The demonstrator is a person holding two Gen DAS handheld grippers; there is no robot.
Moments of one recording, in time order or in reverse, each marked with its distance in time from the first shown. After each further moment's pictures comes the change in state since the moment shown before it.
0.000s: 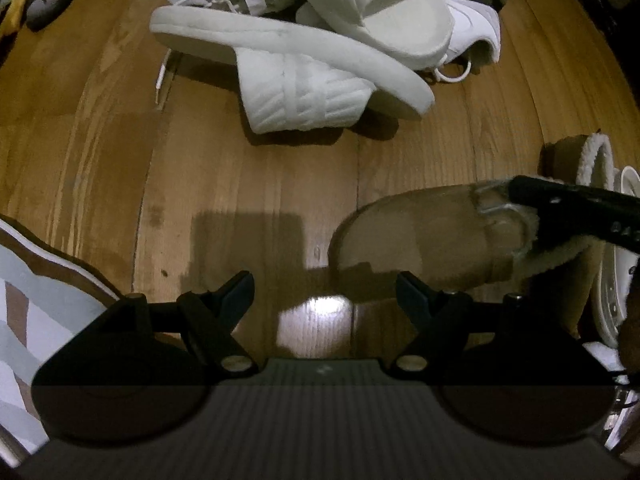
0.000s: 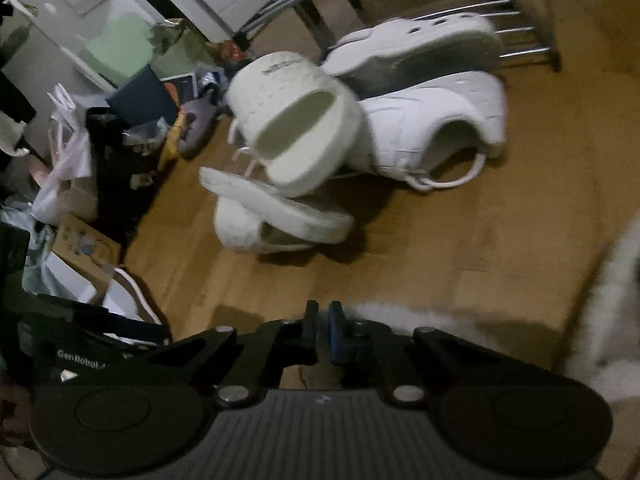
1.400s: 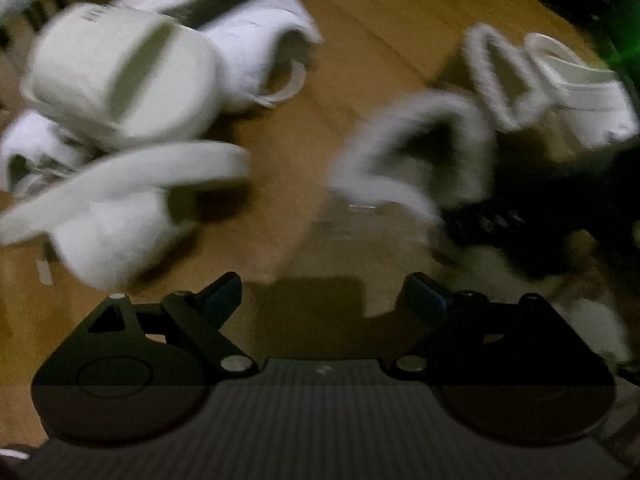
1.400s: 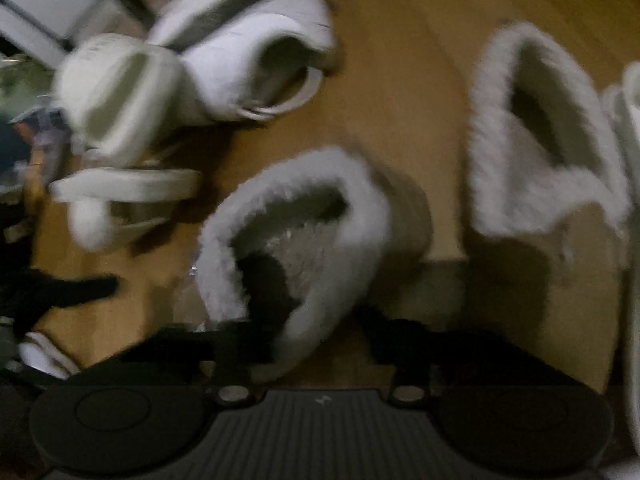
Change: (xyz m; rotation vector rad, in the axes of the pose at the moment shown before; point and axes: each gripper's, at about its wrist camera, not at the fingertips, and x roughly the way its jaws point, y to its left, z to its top) left arm 0.042 -0.097 0.002 0.604 -0.079 -0.131; right arm 0.031 -0.014 -0.044 0.303 0.015 -0.255
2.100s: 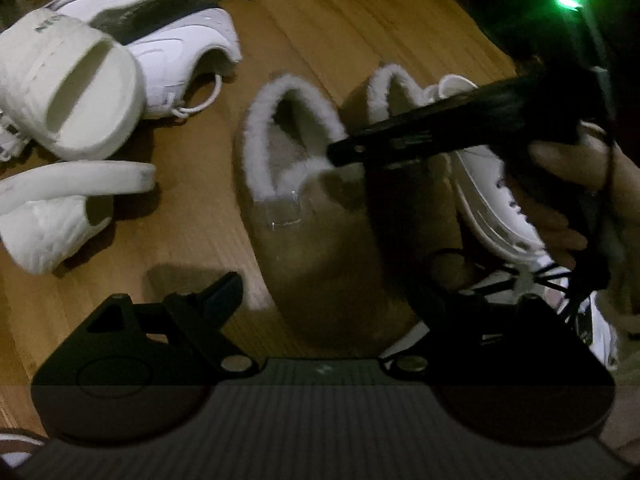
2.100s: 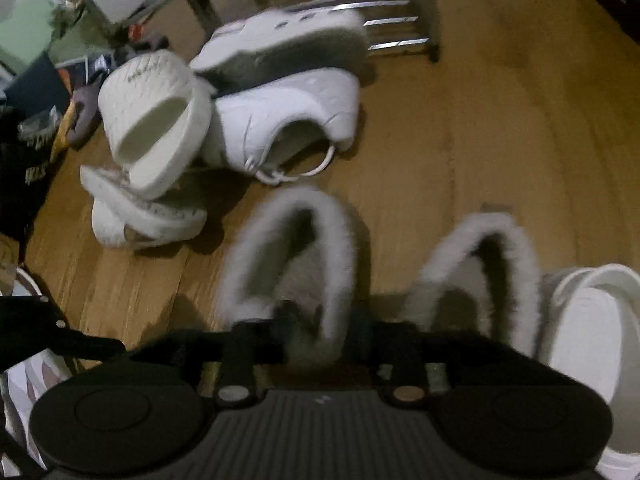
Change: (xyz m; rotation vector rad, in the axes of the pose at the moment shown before) left arm -0.045 -0.012 0.026 -0.127 -0.009 -0.141; right arm -0.054 -0.021 0.070 -0.191 -0.023 -0.030
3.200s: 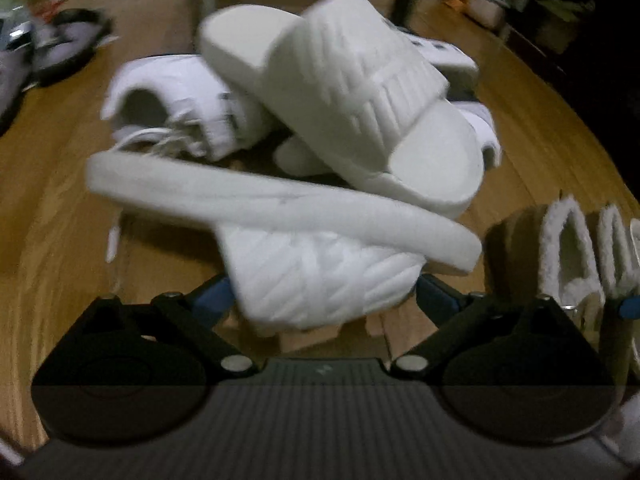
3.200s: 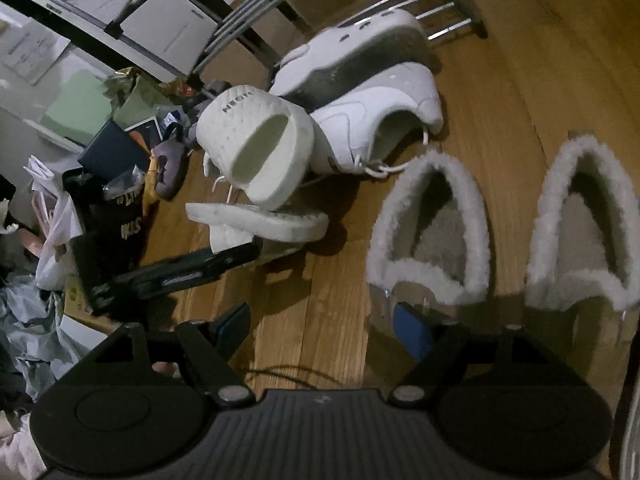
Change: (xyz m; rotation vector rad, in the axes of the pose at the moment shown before) left arm 0.013 0.168 -0.020 -0.254 -0.314 0.222; right arm -0.012 0.035 -0.031 0.132 -0.006 0.276
